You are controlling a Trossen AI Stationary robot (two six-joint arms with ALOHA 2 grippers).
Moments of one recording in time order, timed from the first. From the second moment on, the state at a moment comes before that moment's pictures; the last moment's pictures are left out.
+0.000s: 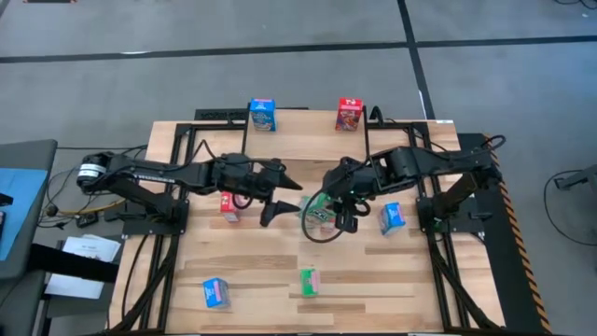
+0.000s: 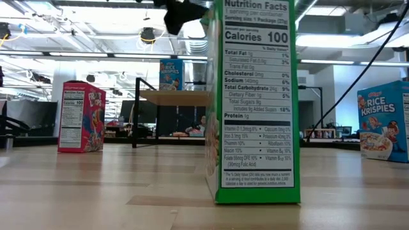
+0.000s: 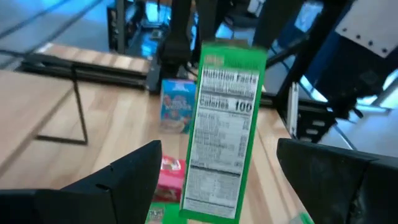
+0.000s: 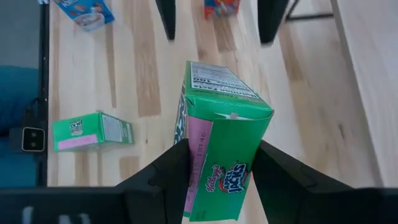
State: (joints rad) left arm 0.01 1.33 0.97 0.17 0.11 -0.20; right arm 0.18 1.62 1.85 -1.20 0.13 0.27
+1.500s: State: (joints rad) left arm 0.01 1.38 0.97 0.18 0.23 -0.20; right arm 0.18 1.62 1.85 -1.06 0.13 0.23
